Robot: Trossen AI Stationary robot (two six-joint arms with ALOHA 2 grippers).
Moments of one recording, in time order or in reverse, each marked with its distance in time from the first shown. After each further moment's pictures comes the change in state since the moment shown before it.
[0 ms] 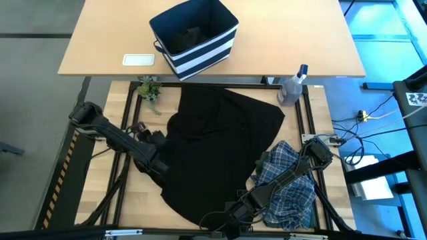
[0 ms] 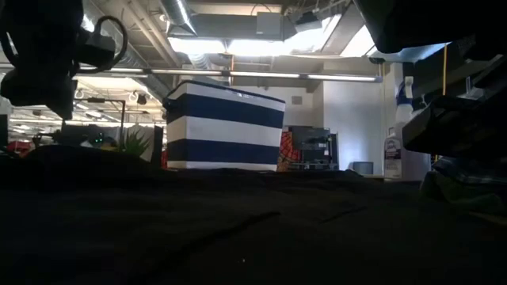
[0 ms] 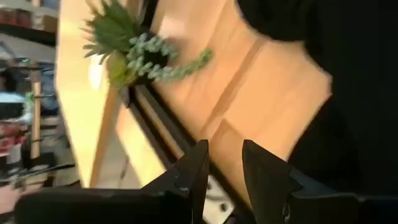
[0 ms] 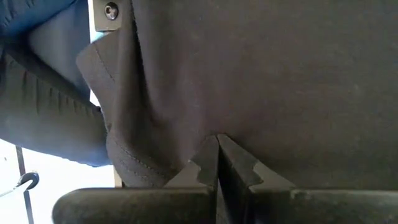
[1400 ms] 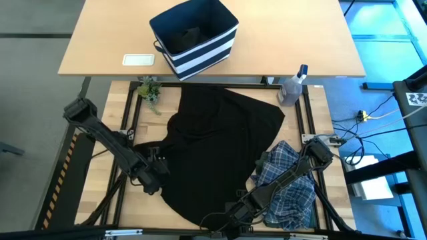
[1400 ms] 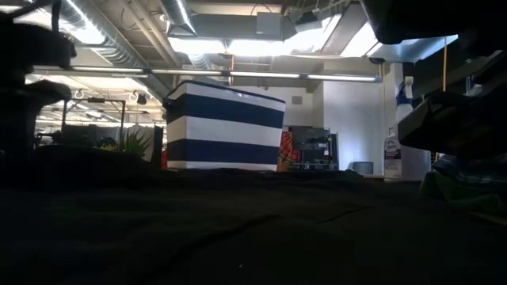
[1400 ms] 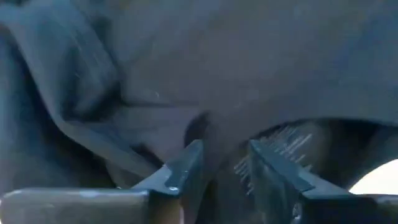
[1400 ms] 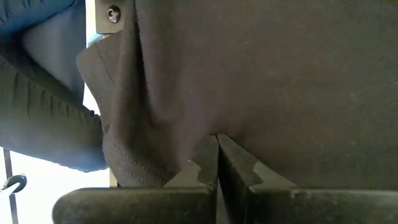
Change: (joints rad) left arm -0.246 -0.126 -0.229 0.851 0.260 0.430; right arm -0.006 0.000 -0.001 0.012 0.045 -0.029
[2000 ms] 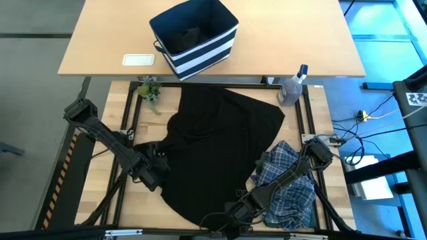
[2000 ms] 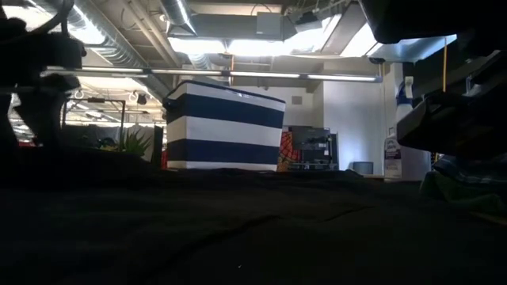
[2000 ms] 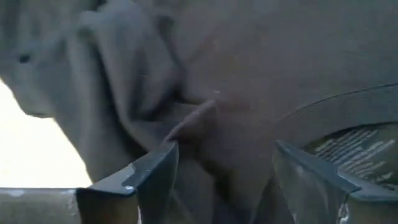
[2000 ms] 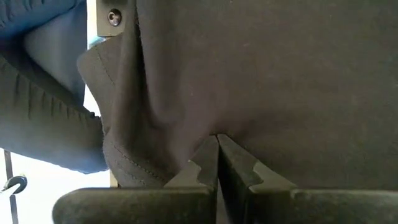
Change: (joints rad) left arm 0.026 0.019 0.038 -0.146 -0.112 0.005; right arm -0.001 0.000 0.000 0.007 0.000 0.001
